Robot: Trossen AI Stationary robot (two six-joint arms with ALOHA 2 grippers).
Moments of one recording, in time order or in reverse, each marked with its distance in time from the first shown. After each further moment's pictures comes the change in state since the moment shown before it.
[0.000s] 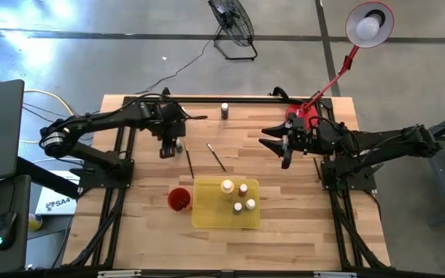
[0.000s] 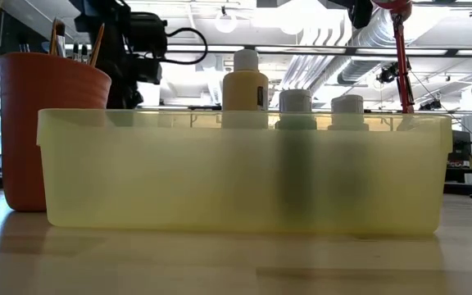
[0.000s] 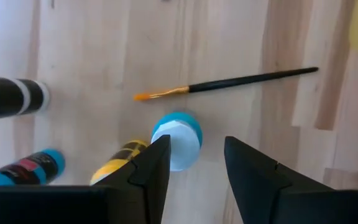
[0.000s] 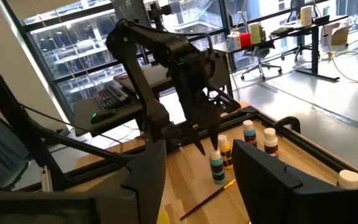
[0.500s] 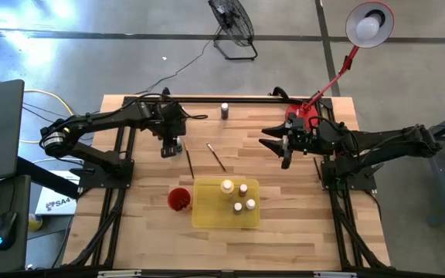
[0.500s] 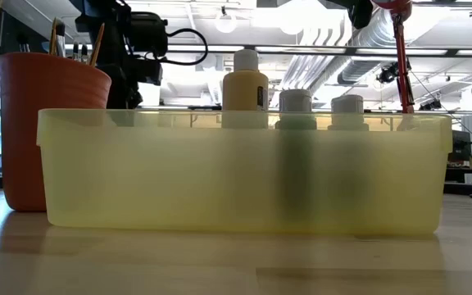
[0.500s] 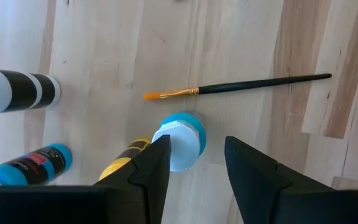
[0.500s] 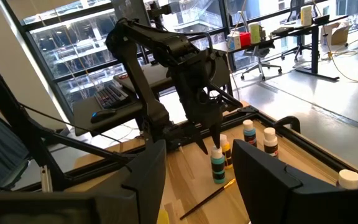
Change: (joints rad) left arm 0.000 0.001 0.000 0.013 -0.033 -0.038; right arm 0.000 0.000 0.000 -0.002 0.000 0.000
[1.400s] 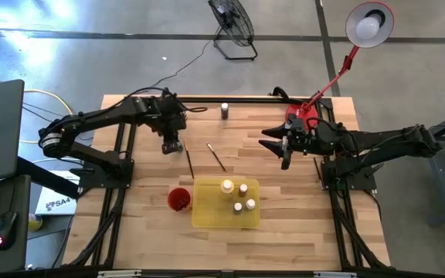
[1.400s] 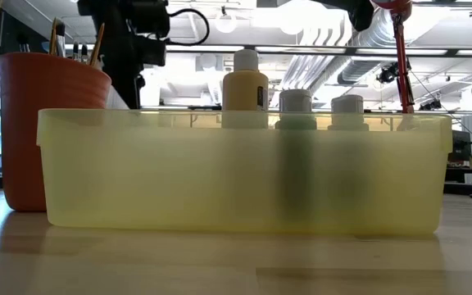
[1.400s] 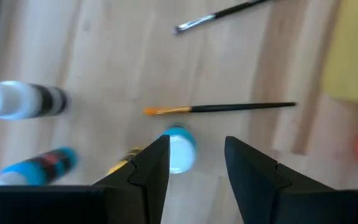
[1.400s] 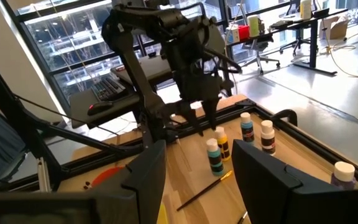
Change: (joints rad) left arm 0.000 -0.022 0.122 -0.086 0.035 -0.077; right arm 0.000 0.000 0.000 -0.034 0.000 0.000
